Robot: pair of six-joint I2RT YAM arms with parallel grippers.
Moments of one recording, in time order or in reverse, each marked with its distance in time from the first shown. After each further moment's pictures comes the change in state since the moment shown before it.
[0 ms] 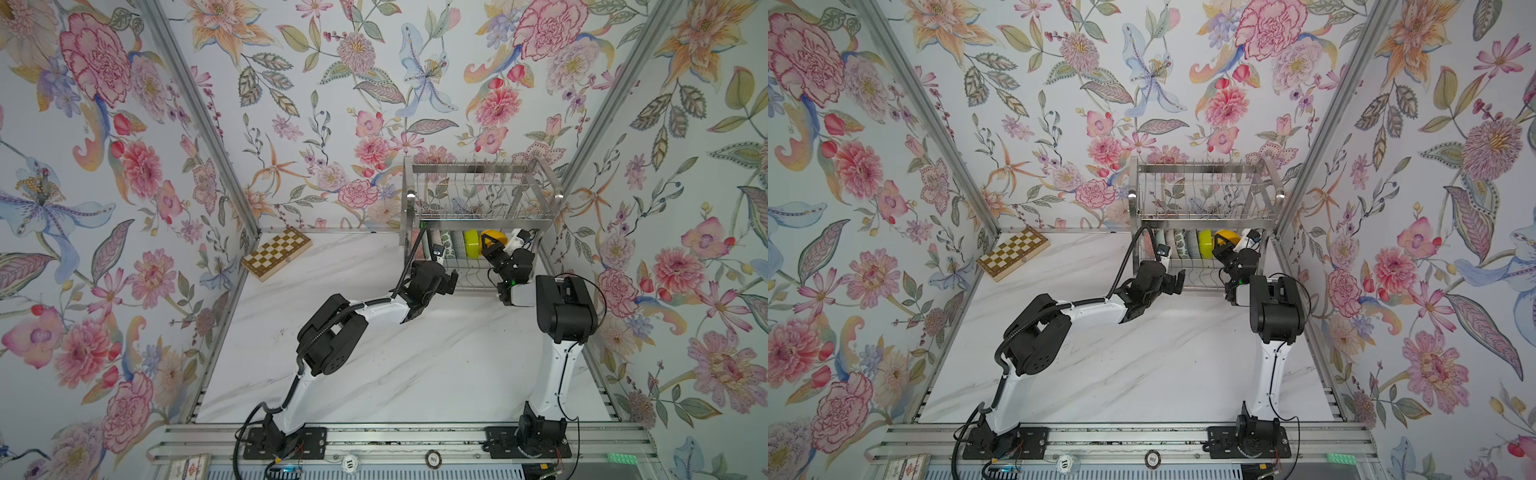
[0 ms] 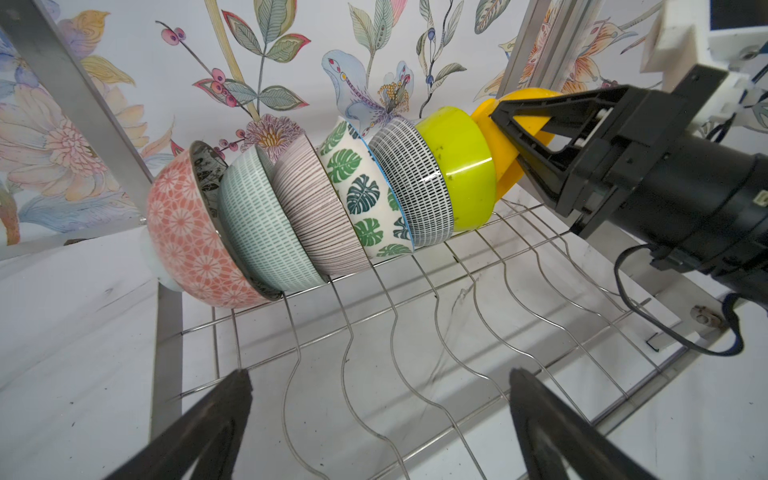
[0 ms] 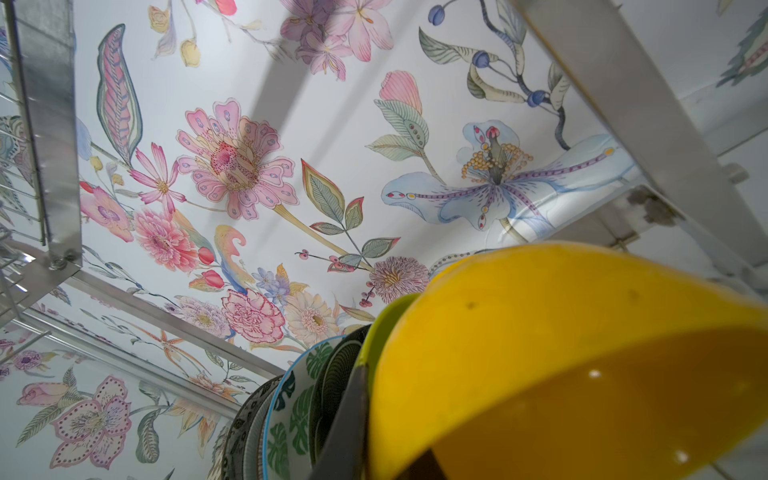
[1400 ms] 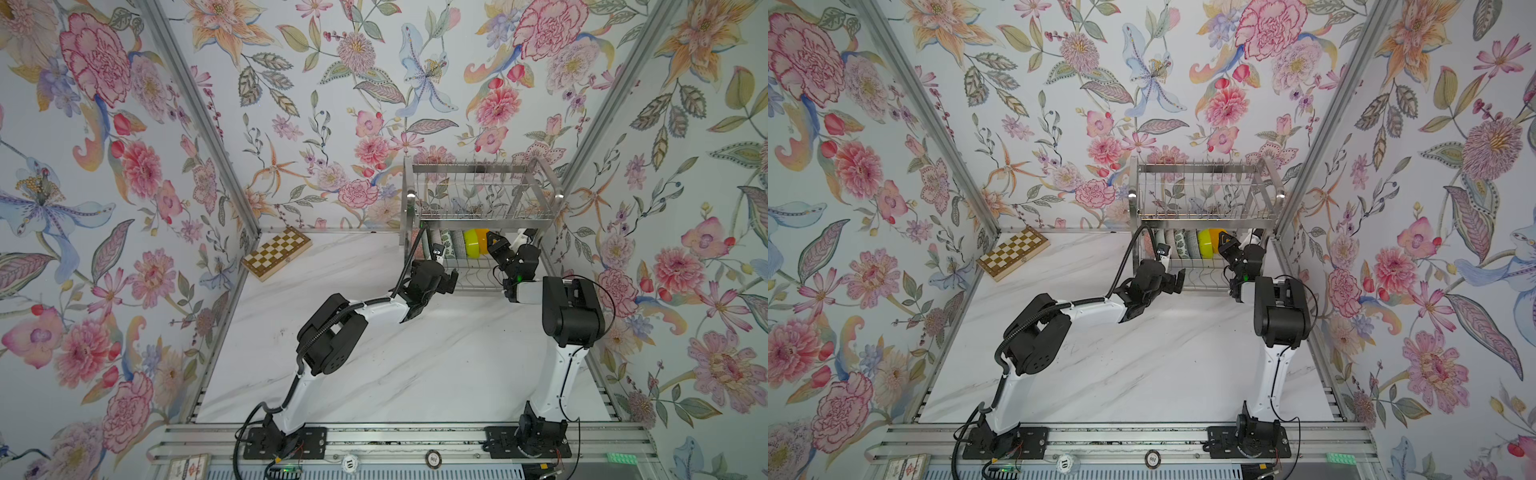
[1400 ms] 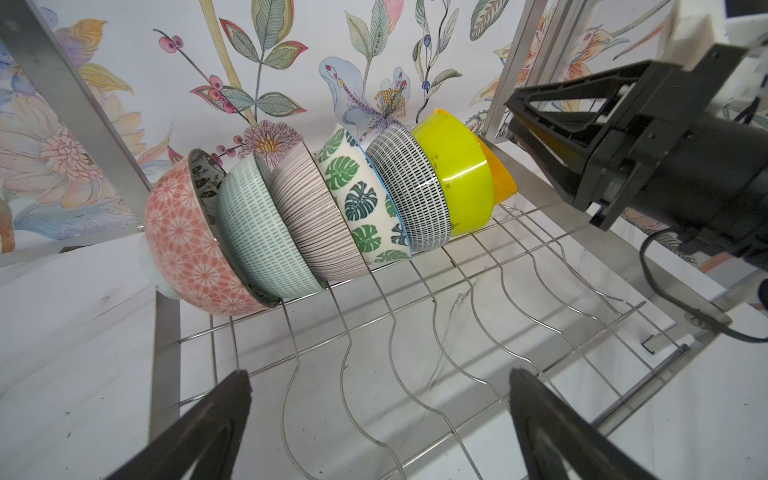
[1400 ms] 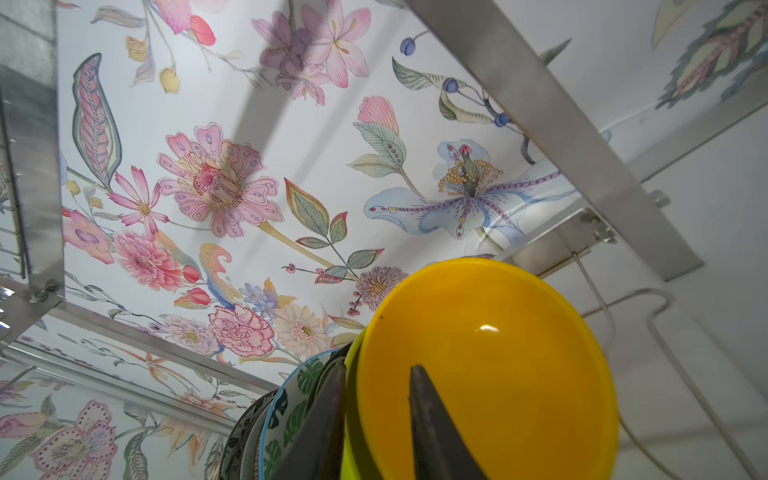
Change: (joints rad) left arm 0.006 0.000 0.000 0.015 0.019 0.006; right arm -0.021 -0.108 -0.002 -0.175 0.047 -0.061
